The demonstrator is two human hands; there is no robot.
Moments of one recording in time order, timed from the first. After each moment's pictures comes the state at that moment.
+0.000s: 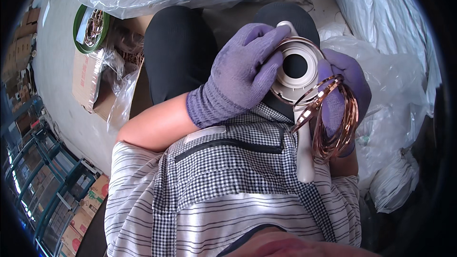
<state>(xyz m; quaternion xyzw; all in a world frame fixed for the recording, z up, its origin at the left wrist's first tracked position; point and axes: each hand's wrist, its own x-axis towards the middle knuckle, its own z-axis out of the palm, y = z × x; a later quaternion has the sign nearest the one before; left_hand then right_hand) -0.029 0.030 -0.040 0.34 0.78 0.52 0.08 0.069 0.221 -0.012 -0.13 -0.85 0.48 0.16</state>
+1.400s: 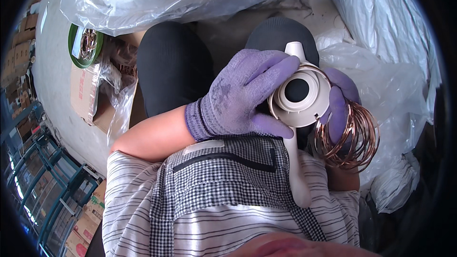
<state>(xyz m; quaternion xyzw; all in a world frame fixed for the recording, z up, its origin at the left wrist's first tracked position) -0.049 0.037 -0.057 0.49 0.70 0.51 0.03 0.083 0.242 -0.031 -0.28 -0.61 0.74 0.03</state>
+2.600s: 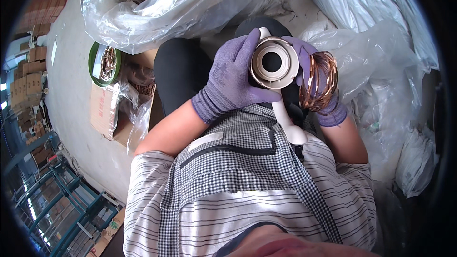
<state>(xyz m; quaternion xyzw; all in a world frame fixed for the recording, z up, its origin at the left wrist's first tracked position) -0.040 0.048 -0.050 0.50 0.75 0.43 -0.05 0.072 0.266 -0.067 0.07 -0.84 0.52 0.13</state>
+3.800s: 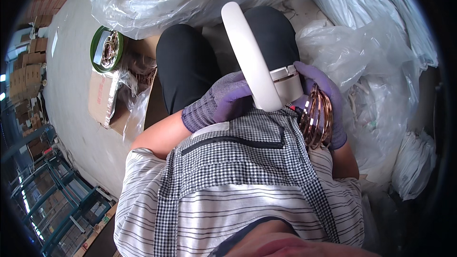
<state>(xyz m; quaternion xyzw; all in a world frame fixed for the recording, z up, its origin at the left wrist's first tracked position) 0.018 -0.004 -0.031 0.00 0.39 0.71 0.59 0.144 0.230 -0.023 -0.05 -0.80 0.59 0.08</state>
